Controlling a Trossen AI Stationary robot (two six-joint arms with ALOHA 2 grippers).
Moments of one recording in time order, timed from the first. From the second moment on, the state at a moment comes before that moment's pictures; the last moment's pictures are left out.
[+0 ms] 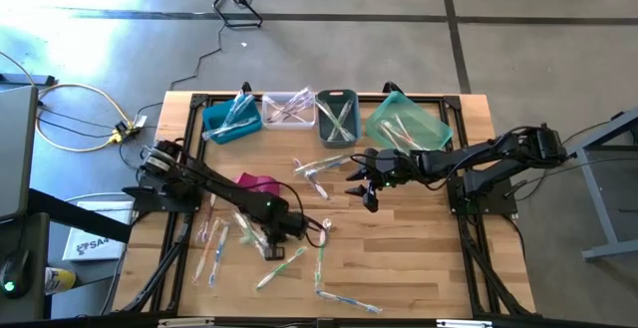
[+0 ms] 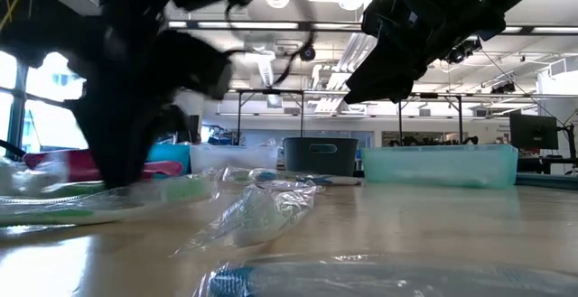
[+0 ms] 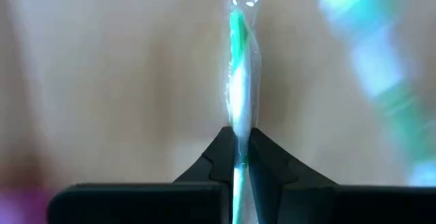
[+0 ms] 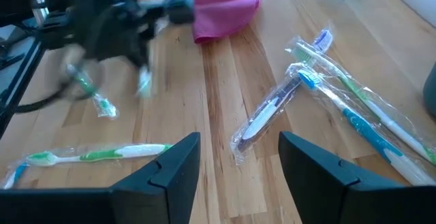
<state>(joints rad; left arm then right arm) -0.34 1.81 1.13 -0.66 0.09 -0.39 -0.01 1.37 0.65 0.16 -0.06 0.27</state>
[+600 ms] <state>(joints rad) -0.10 1.81 1.32 -0.69 0.18 -0.10 -0.01 1.35 0.65 0.08 -0.19 0.27</state>
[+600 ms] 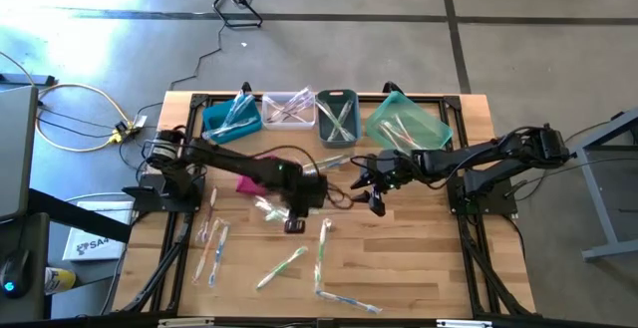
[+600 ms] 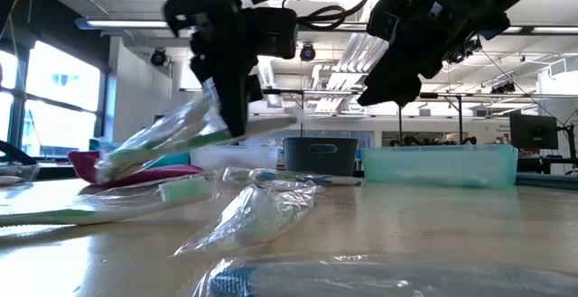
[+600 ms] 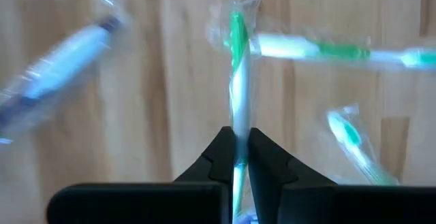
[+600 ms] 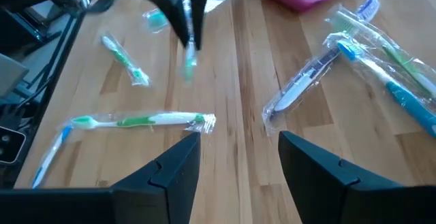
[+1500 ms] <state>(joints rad) -0.24 1.70 1.25 -0.60 -0.03 -0.40 -0.01 1.34 0.65 0.06 -0.20 0.29</state>
